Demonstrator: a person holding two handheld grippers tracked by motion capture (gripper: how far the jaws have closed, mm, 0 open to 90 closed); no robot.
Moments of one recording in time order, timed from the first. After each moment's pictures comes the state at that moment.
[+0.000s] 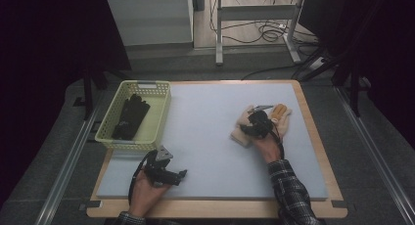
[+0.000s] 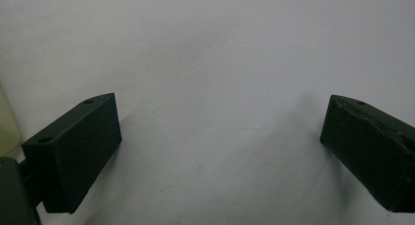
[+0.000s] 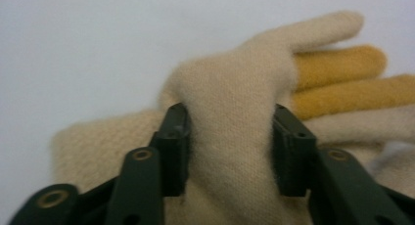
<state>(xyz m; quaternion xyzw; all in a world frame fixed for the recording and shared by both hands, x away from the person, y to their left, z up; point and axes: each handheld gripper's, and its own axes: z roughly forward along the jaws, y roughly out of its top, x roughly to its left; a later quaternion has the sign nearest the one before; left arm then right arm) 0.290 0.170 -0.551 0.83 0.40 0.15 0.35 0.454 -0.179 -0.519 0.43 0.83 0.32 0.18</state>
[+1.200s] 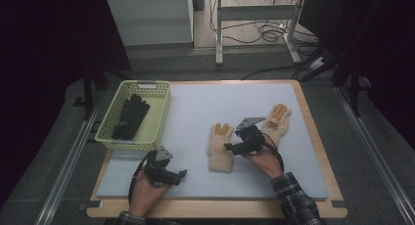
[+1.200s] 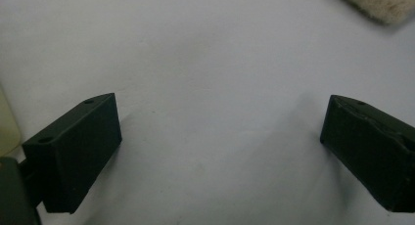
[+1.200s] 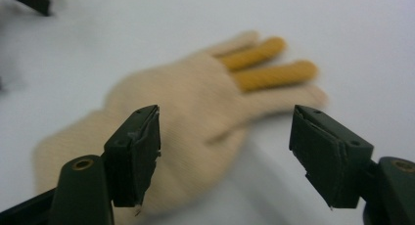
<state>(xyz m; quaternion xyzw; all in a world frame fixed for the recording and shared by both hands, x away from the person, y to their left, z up) 0.290 0.170 -0.551 0.83 0.40 0.15 0.35 0.395 -0.153 -0.504 0.29 0.87 0.38 0.12</state>
